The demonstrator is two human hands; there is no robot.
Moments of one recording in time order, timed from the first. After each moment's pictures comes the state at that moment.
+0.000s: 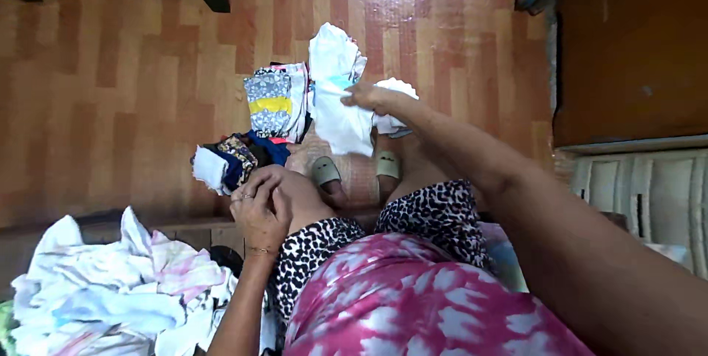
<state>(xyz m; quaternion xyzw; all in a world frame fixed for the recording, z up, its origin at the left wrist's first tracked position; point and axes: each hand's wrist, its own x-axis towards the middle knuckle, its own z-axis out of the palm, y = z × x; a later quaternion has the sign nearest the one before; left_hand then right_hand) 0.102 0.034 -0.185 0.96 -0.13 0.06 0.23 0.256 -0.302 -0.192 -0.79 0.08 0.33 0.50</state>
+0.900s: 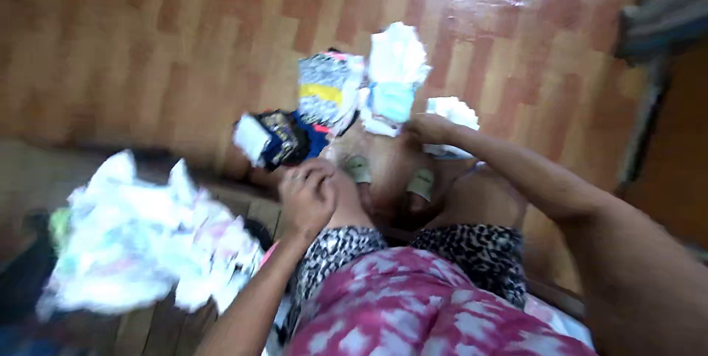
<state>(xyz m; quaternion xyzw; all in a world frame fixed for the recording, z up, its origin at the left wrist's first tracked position) 0.136 0.027 -0.174 0.97 -0.06 0.02 0.24 0.287 -0.326 -0.293 -0.89 -0.25 0.34 0.18</state>
